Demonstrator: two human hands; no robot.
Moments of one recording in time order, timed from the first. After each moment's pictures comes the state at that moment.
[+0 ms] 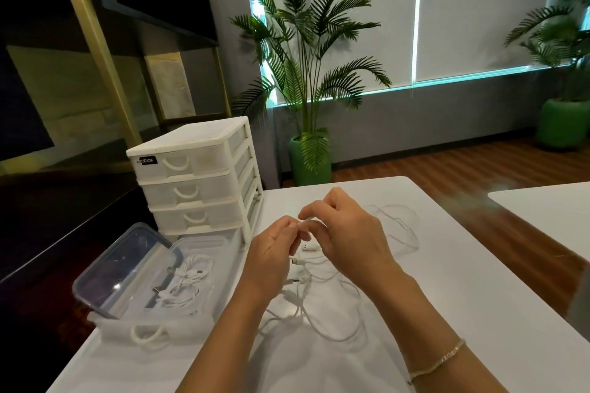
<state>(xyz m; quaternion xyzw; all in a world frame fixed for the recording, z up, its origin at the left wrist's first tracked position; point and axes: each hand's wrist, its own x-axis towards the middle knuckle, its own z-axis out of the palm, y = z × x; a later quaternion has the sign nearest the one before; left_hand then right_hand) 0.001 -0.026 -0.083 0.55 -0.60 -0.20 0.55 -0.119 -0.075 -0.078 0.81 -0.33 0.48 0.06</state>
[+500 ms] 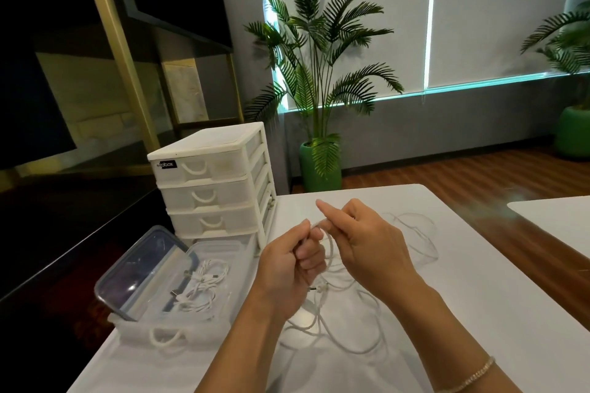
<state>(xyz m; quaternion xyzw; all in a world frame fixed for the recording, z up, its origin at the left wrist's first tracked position) -0.004 -0.021 -0.068 0.34 -0.36 -0.57 0.66 -0.118 -0.079 -0.080 0.80 -0.32 0.50 0.09</state>
